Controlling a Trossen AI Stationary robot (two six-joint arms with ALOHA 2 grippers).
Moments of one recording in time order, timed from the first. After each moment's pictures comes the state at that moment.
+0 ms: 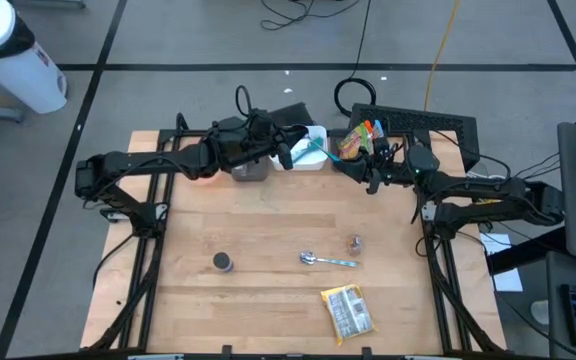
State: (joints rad) left arm 0.24 1.50 1.25 0.29 -0.16 -0.40; right arm -0.38 1.03 0.49 0.76 -0.30 0.72
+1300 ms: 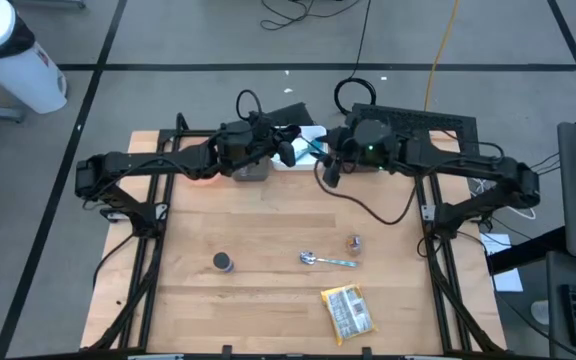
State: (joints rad) left arm 0.22 1.50 1.25 0.16 -0.34 -0.45; right arm -0.25 1.31 1.22 -0.26 0.17 -0.09
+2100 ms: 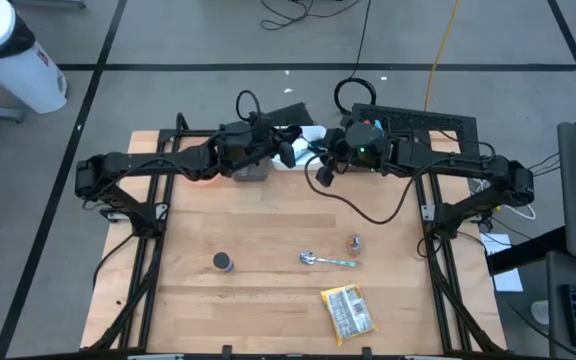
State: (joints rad) left arm 0.21 1.50 1.25 0.17 -0.33 -0.45; right arm -0.24 1.37 1.22 -0.23 0.24 -0.07
